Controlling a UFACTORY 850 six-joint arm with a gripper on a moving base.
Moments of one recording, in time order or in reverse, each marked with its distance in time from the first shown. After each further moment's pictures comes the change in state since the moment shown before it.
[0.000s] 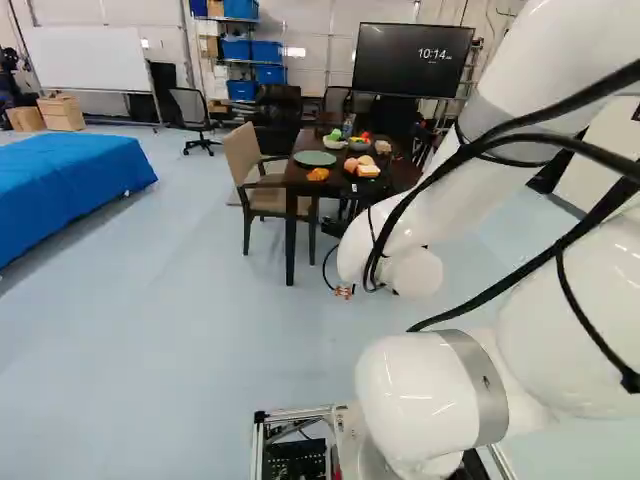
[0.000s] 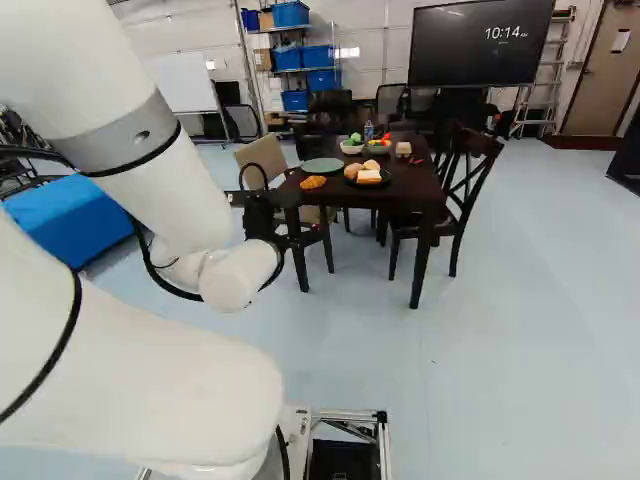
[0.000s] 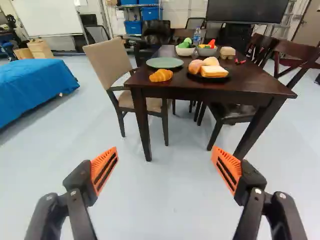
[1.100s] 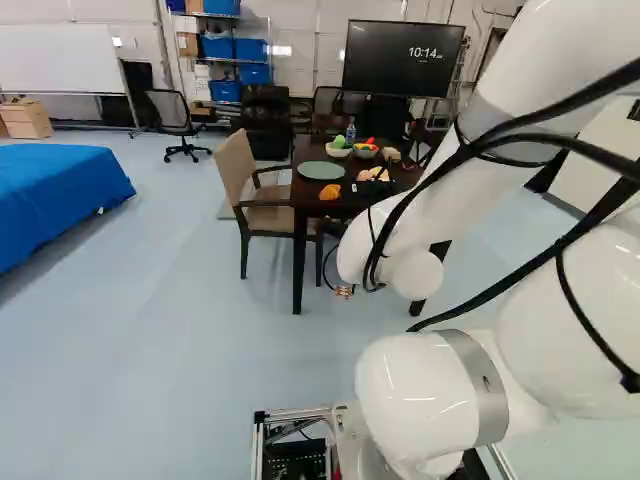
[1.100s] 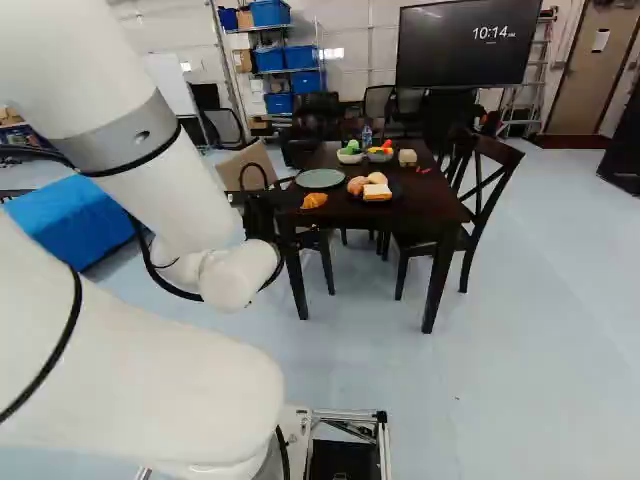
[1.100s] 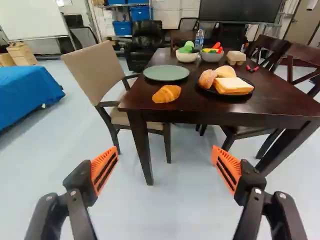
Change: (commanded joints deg) arm 0.0 0.0 0.0 0.0 0.0 0.0
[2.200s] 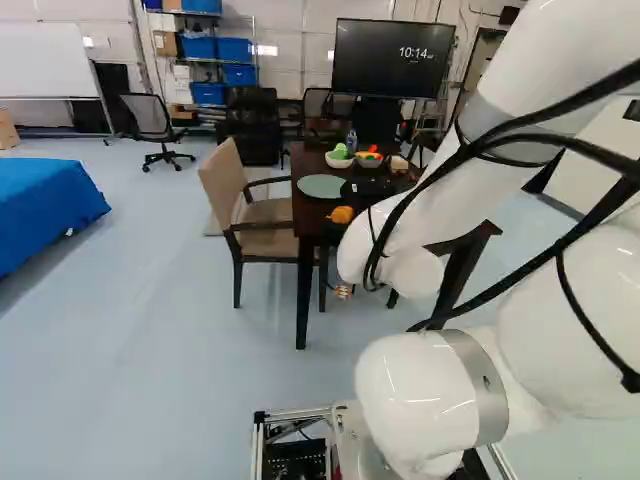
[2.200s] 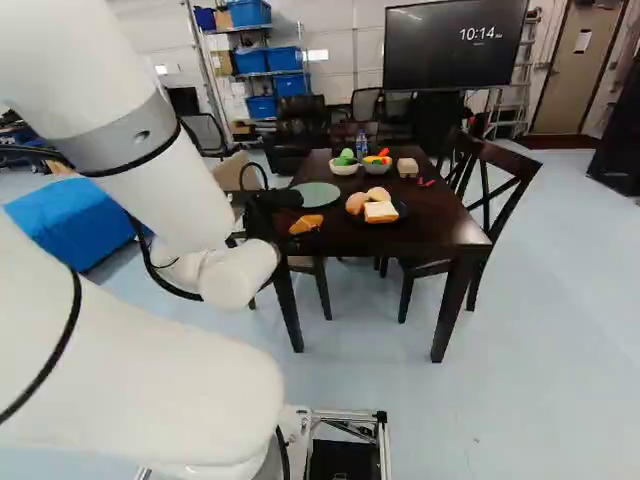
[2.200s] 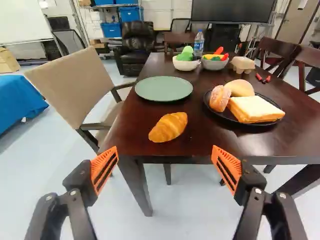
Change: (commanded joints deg) arm 0.0 0.0 0.0 0.0 0.0 0.0
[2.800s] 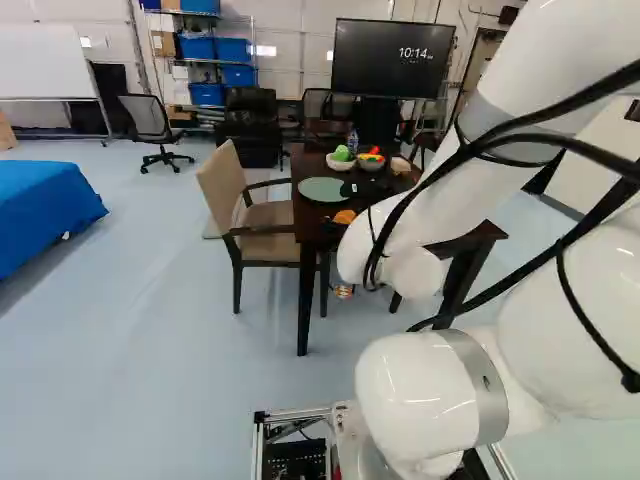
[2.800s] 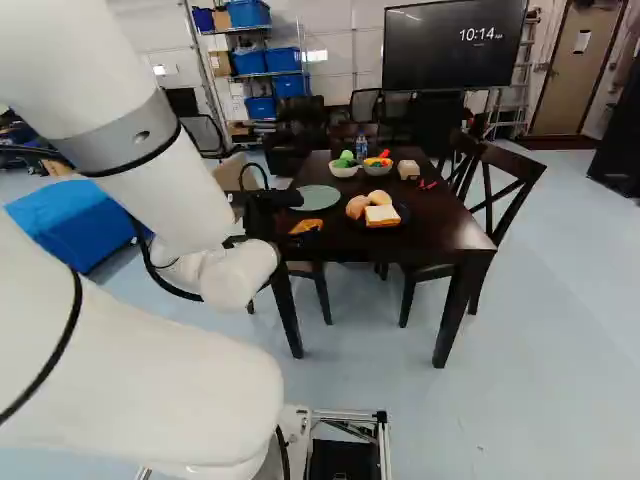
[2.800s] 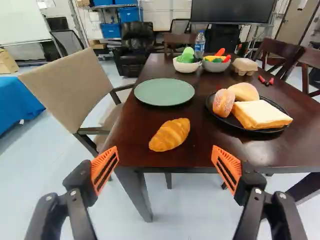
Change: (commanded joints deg) arm 0.0 0.0 0.0 0.0 0.0 0.0
